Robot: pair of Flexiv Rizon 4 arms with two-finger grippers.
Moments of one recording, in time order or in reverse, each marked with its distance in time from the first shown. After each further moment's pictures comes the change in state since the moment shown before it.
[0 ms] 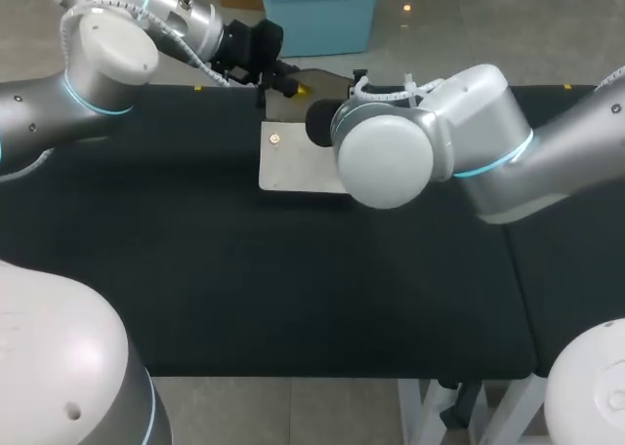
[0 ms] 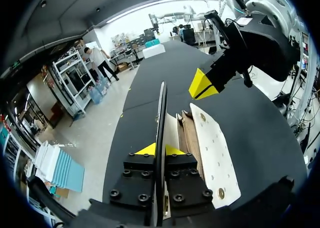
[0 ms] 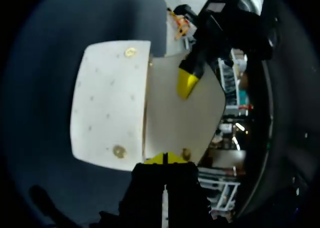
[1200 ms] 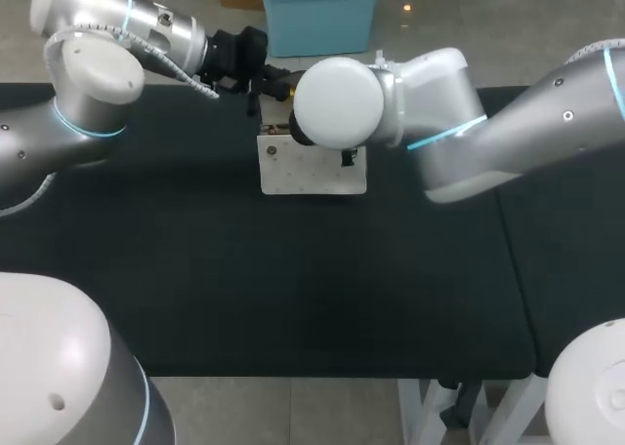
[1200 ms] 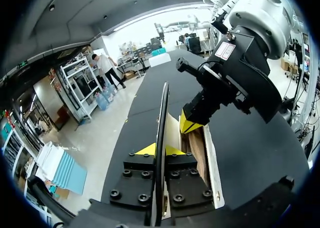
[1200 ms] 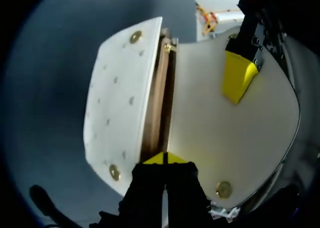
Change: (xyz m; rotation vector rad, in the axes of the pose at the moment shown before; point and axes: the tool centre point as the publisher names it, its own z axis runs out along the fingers) left arm 0.008 0.002 -0.011 0.086 -0.065 -0.019; right arm 0.029 0.018 0.043 0.056 0.204 -0.089
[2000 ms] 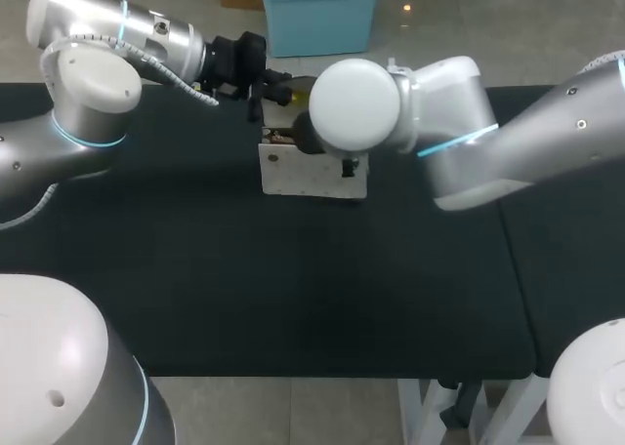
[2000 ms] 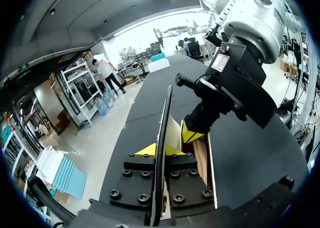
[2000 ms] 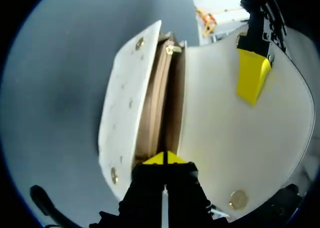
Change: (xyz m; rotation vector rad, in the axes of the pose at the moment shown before) left arm 0.016 -0.013 -0.001 0.046 0.002 0.009; right arm 0.020 0.003 -0.004 -0.048 0.040 0.044
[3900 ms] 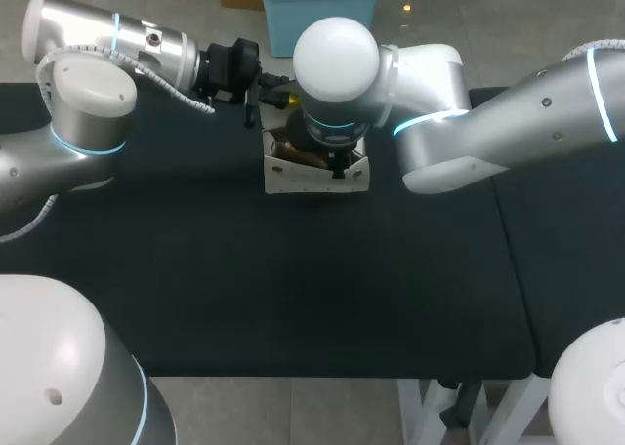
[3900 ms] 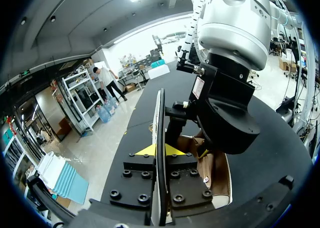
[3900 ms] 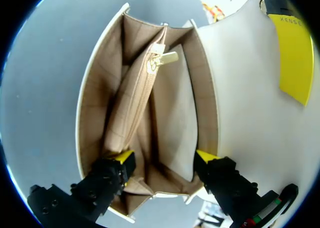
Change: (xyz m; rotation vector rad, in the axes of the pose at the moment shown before) left arm 0.004 0.002 -0.003 0.061 -0.016 0.029; right arm 0.021 0.006 0.032 0.027 0.184 0.067
